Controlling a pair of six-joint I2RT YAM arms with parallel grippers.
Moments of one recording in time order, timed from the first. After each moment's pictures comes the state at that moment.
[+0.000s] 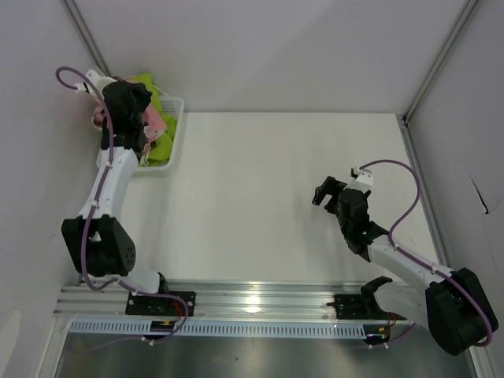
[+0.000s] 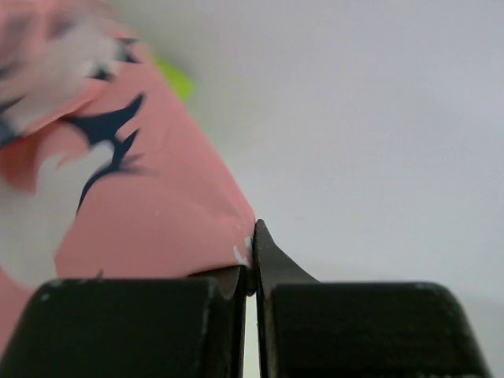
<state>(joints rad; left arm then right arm) 0.09 1.60 1.45 0.03 -0.24 -0.83 0.47 1.07 0.42 0.27 0.41 0.55</state>
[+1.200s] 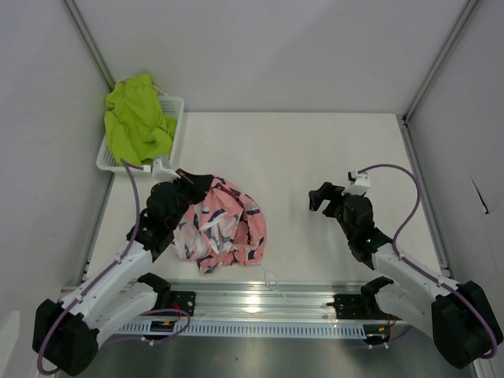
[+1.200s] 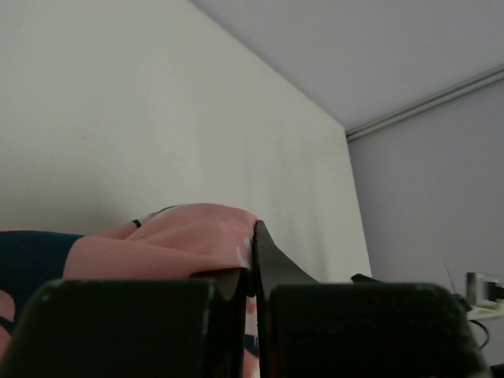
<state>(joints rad) -0.45 0.87 0.52 0.15 -0.16 -0.90 0.47 0.97 0.36 0.32 0.27 0.50</state>
